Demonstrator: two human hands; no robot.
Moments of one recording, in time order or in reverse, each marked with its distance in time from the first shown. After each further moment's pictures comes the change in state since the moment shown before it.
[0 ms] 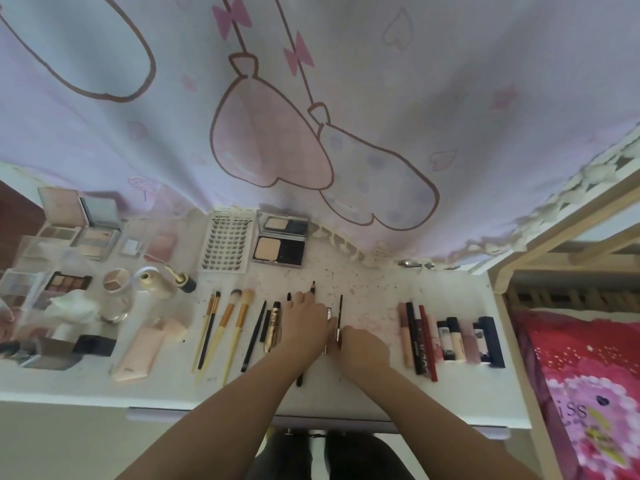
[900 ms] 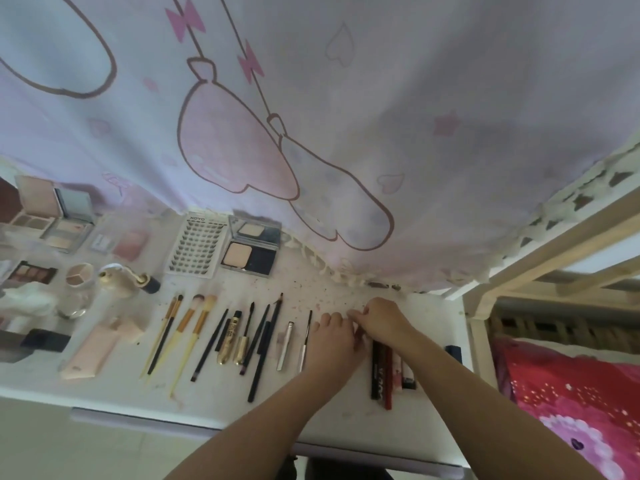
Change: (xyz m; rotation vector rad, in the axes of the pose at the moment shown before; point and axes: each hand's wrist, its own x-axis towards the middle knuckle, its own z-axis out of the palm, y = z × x) left_hand 0.003 0.114 -0.001 -0.273 0.068 -0.003; right_hand 0.066 0.082 -0.101 0.142 -0.138 -0.038
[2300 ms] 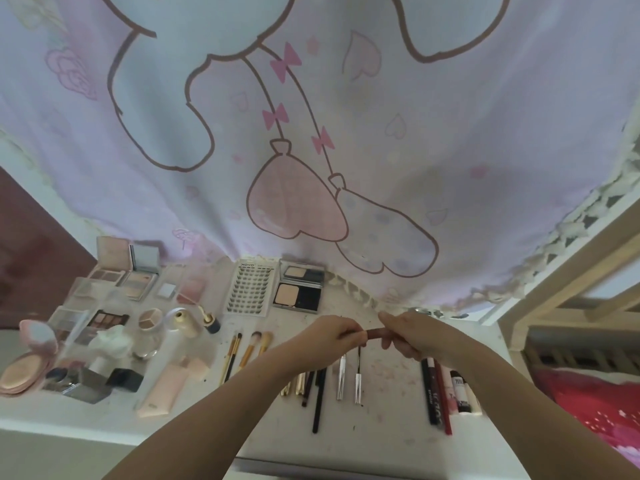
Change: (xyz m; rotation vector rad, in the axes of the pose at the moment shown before) left_hand -0.020 -0.091 -0.141 -0.432 -0.235 0.323; right_hand -0.080 -0.069 -0.040 0.491 -0.247 -0.120
